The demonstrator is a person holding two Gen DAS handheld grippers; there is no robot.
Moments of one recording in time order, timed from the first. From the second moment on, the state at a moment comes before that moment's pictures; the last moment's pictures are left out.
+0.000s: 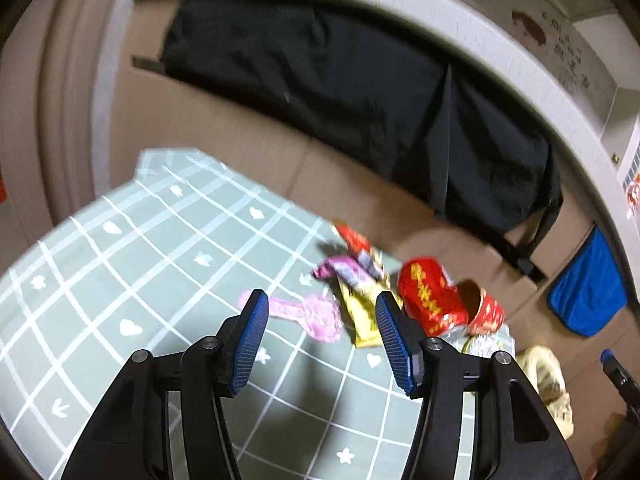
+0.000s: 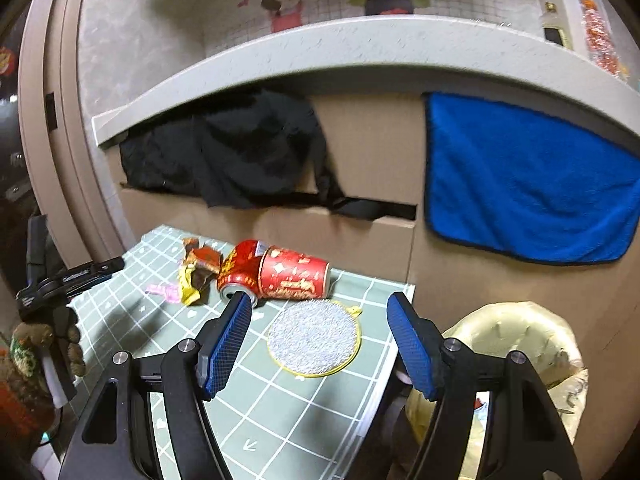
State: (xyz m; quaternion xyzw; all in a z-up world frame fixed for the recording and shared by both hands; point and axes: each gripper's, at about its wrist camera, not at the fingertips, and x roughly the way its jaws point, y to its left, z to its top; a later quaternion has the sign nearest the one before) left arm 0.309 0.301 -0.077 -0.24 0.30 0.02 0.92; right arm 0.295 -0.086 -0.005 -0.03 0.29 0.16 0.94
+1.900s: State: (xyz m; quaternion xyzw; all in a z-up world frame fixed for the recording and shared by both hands) left arm 0.261 0.344 -0.056 -0.19 0.31 0.00 0.93; right arm 0.480 0.186 -0.111 -0.12 0.43 0.28 0.85
